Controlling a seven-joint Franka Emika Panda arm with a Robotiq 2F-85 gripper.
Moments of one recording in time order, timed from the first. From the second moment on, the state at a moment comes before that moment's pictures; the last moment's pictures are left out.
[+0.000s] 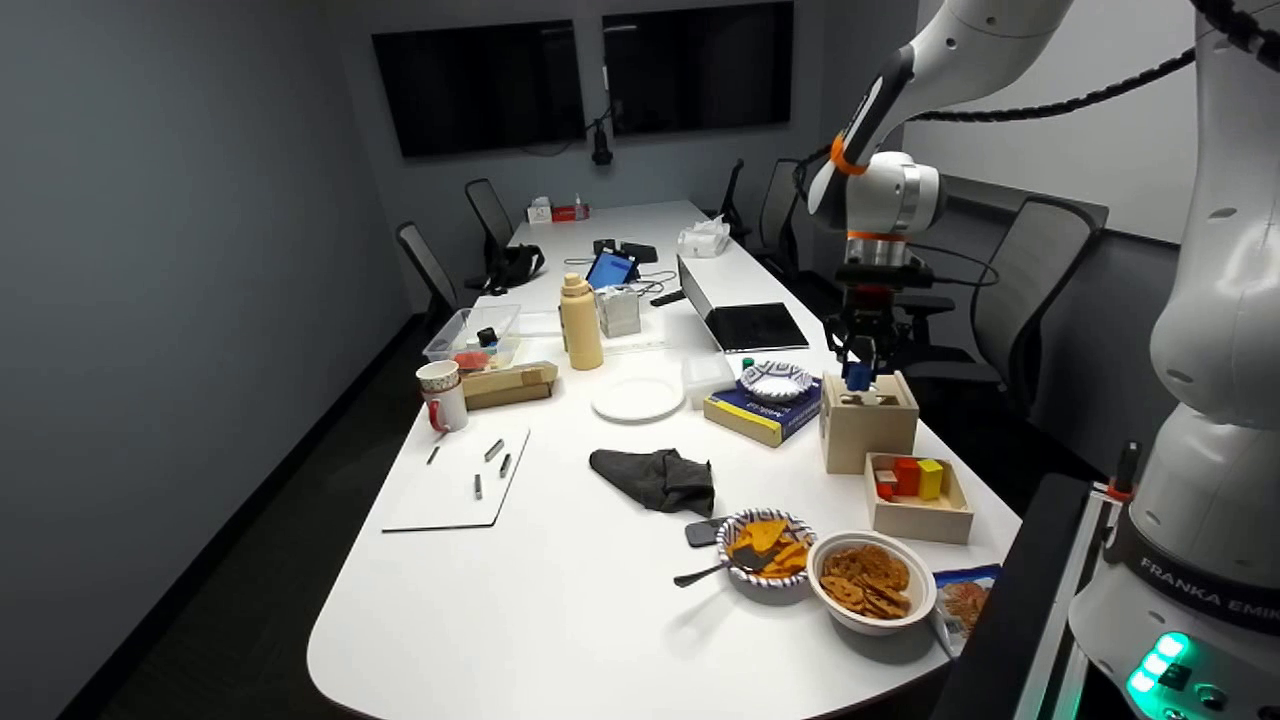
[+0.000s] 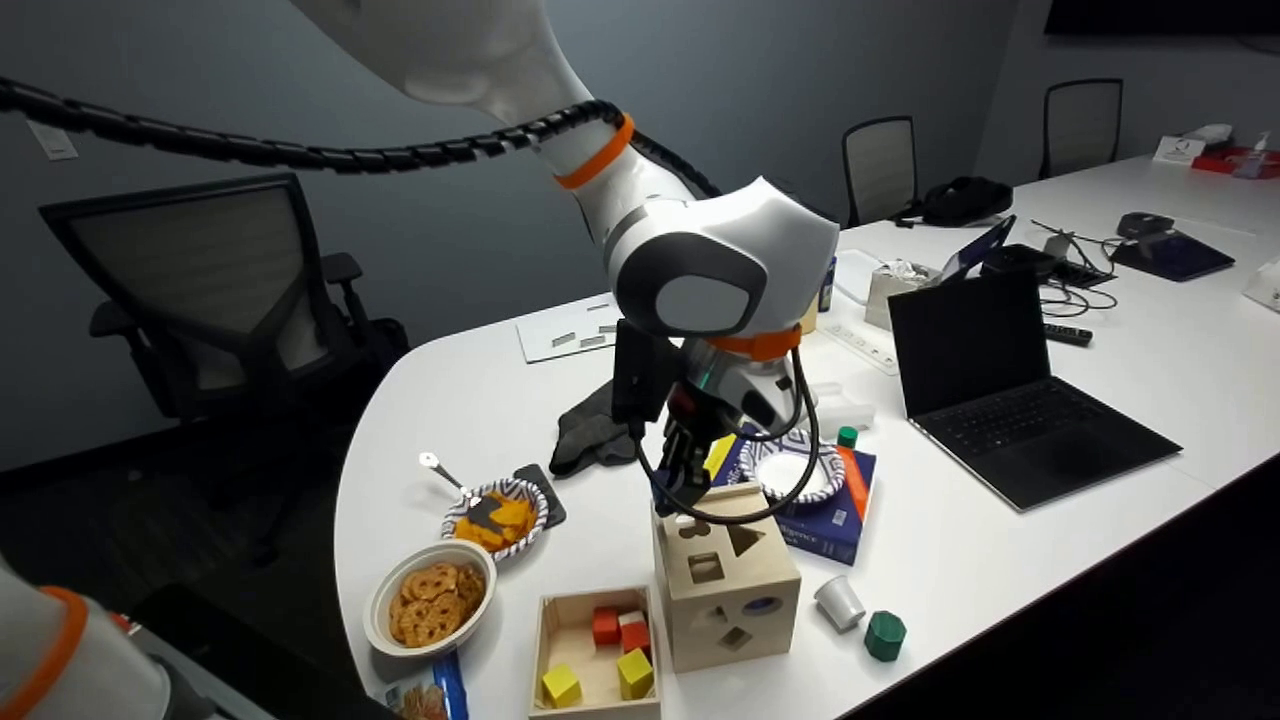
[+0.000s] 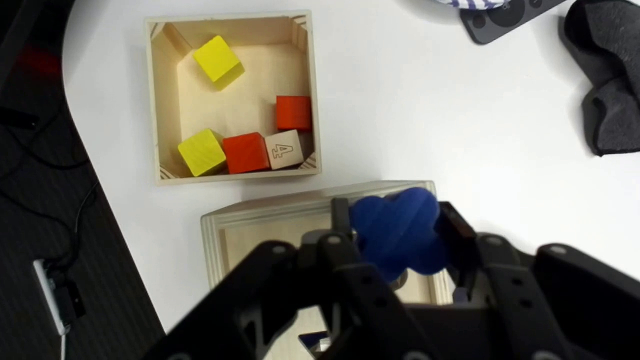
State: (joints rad) arm -0.32 0.28 -0.29 -2.24 0.35 2.22 0.23
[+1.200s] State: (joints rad) arm -0.35 0.39 -0.27 -2.18 0.40 2.26 0.21
